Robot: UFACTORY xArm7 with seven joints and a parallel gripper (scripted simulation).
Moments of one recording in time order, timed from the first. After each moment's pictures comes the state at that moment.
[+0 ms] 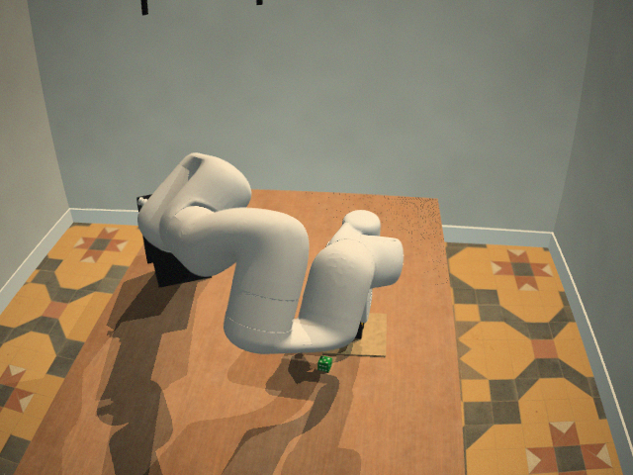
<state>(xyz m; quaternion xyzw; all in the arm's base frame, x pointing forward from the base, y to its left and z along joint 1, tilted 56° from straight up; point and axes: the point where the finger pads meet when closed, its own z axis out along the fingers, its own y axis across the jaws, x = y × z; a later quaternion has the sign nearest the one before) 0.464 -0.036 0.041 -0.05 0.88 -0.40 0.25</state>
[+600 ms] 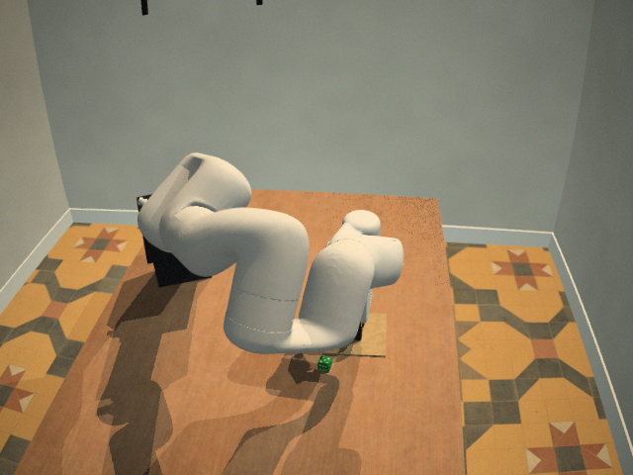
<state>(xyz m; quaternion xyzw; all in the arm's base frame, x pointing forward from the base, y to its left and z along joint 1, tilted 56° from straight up) 0.464 -0.036 0.041 -0.05 0.88 -0.40 0.25</state>
